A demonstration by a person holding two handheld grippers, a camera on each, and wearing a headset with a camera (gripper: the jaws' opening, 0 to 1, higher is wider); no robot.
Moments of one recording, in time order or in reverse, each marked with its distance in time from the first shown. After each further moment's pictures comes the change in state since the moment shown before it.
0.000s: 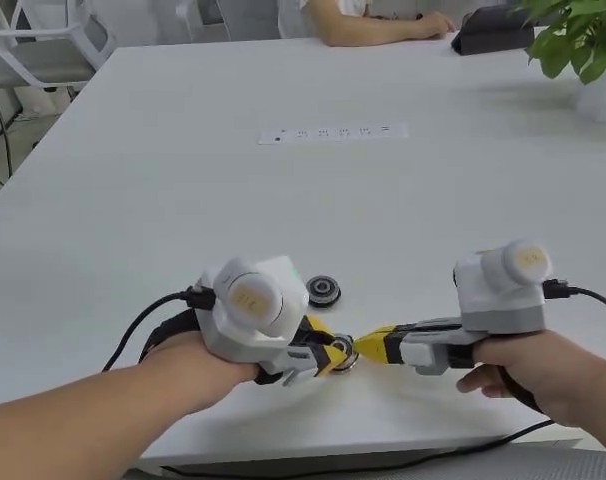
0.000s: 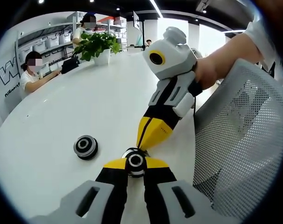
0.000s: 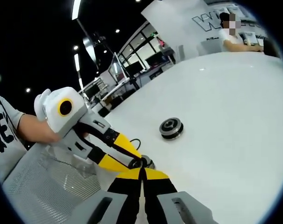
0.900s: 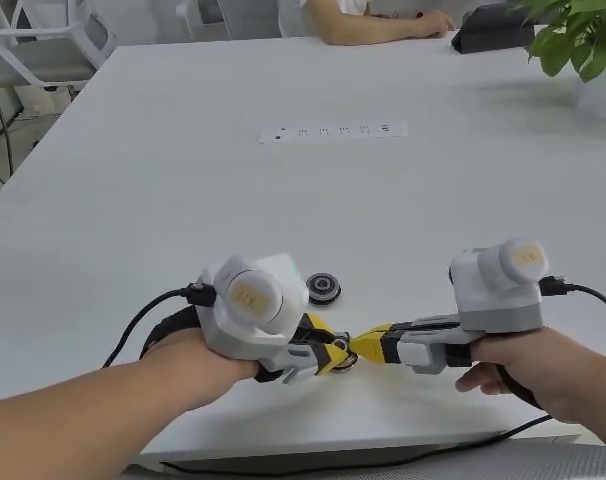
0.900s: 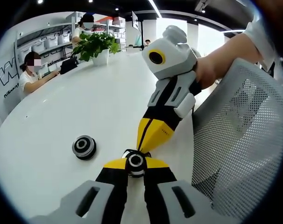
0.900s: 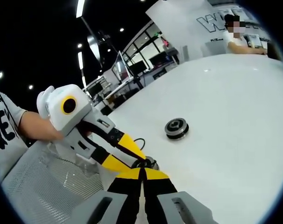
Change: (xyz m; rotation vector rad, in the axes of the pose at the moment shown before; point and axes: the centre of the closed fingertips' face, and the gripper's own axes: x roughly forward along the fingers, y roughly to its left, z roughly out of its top) left arm 0.000 -0.003 0.000 0.006 -0.001 -0.010; right arm 0.000 0.000 -0.001 -0.021 0.002 0.022
